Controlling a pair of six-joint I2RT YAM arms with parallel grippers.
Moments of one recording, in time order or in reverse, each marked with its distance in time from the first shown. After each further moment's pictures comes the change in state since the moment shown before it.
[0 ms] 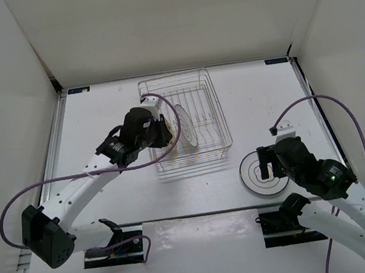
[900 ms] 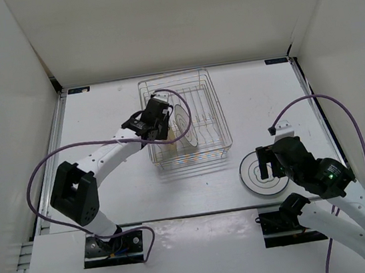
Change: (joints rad) left arm 0.036 0.350 0.153 -0.073 -0.335 0.164; right arm 0.000 0.018 0.000 0.000 -0.001 0.000
